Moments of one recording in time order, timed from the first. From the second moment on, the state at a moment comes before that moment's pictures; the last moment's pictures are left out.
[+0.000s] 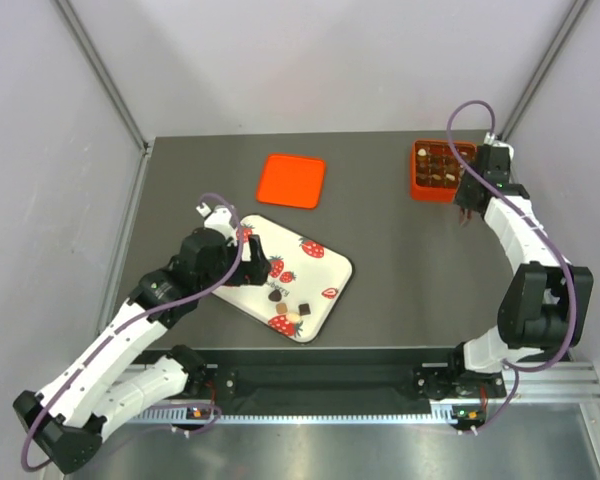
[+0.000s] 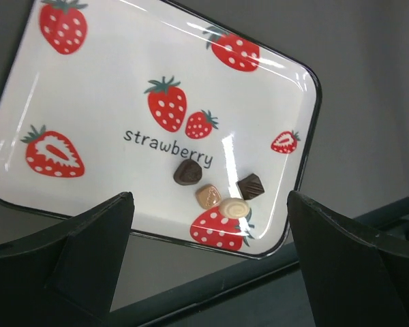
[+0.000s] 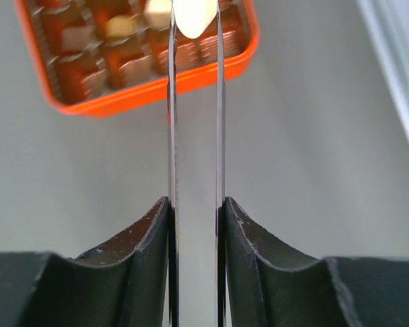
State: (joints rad) left arm -0.62 0.80 0.85 -0.66 -0.13 -0.49; right arm -0.06 1.52 1.19 -0.44 0.18 0.26
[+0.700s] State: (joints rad) left arm -0.62 0.90 0.84 -0.58 0.04 -0.48; right arm -0.12 1.70 1.35 -0.46 0.18 0.25
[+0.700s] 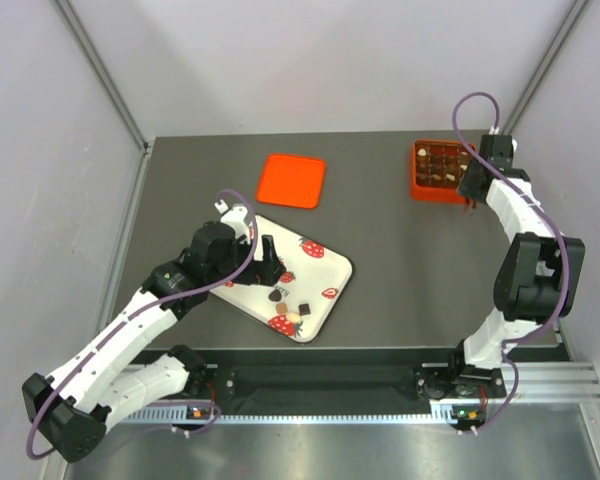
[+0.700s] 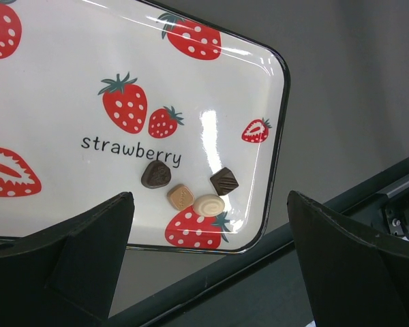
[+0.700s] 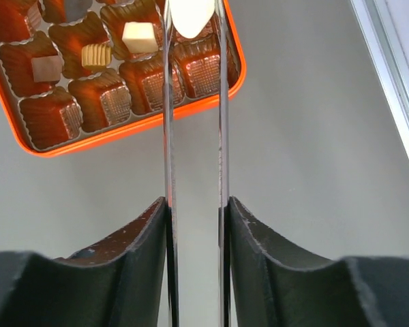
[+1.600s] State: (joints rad) left arm -0.62 0.87 0.86 -0.58 0.03 -0.47; right arm 0.00 1.44 1.31 -0.54 0.09 0.24
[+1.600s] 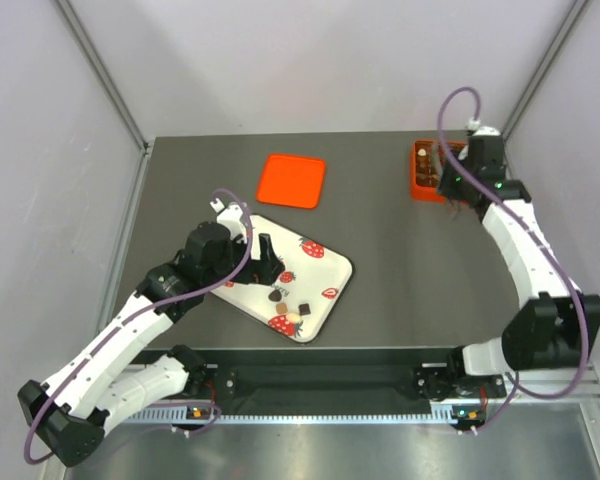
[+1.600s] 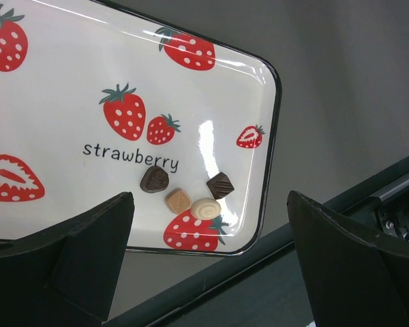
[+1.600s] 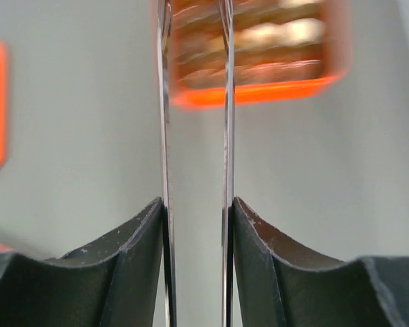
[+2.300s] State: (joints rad) left arm -0.62 0.81 0.91 -0.61 -0.09 -0.49; right arm 0.87 0.91 0.71 -0.49 0.02 0.30
